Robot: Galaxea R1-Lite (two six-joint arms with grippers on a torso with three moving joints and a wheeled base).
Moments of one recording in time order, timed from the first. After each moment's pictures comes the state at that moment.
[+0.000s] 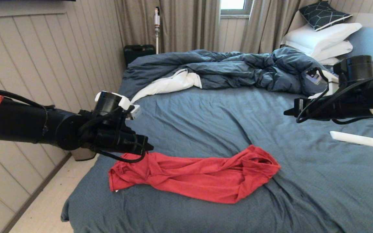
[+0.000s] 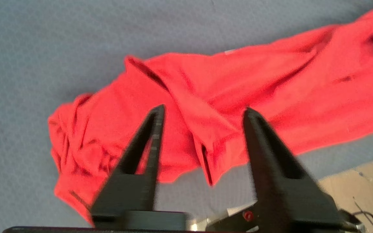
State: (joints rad) left arm -0.43 1.92 -1.22 0.03 -0.11 -0.11; right arm -0.08 1.81 -1.43 0.14 0.29 0.06
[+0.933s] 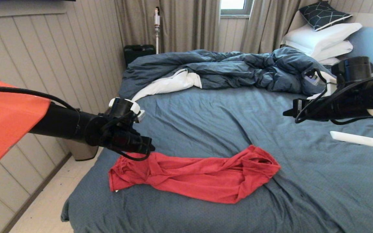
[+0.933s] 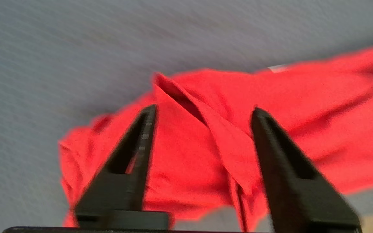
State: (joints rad) left arm -0.41 2.08 -1.34 0.05 -0.04 -0.10; right arm -0.08 1.83 -1.44 0.15 0.29 0.06
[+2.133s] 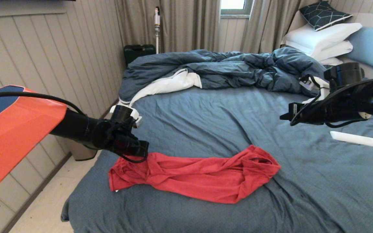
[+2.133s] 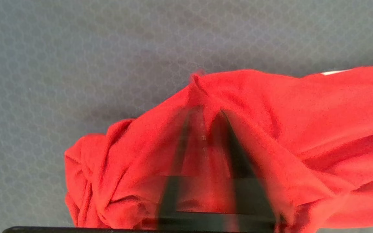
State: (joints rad) left arm -0.38 2.17 -1.37 0.04 -0.05 -0.11; right arm -0.08 1.87 -1.44 0.14 0.29 0.06
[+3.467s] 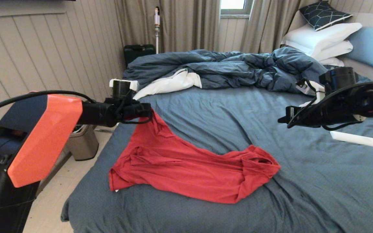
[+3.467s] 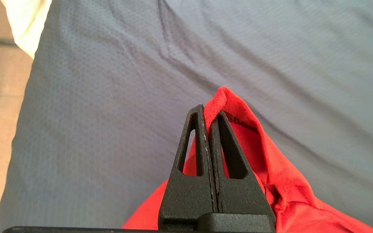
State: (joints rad) left arm -0.31 2.40 -1.87 -0.17 0.02 -0.15; right arm -0.08 1.91 -1.44 0.14 0.29 0.05
